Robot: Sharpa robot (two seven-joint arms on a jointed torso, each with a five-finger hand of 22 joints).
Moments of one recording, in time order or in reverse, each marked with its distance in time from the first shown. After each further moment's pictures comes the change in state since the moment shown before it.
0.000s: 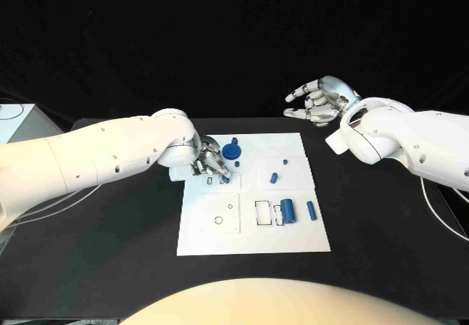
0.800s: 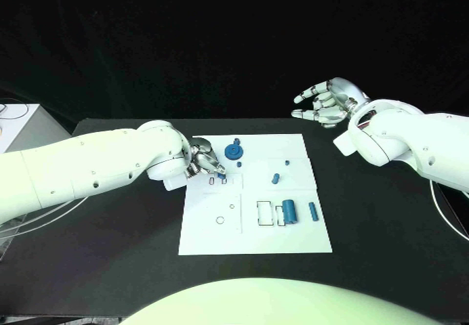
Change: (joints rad) left arm -0.036 -0.122 -0.001 0.149 -0.072 -0.243 0.052; left_hand -0.062 -0.046 -0.016 -0.016 0.284 0.034 -0.016 0.036 0.055 0.052 -0.027 0.020 0.036 -0.001 -0.024 0.000 0.000 0.000 0.018 -0.018 0.019 0.001; right arm -0.004 -0.026 -0.001 -0.007 0.000 0.001 0.000; right_hand 0.000 0.000 0.000 0.000 0.000 0.000 0.000 0.000 0.001 0.000 0.000 0.000 -0.005 0.000 0.000 -0.004 0.000 0.000 -0.004 0.004 -0.008 0.001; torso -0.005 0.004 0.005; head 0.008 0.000
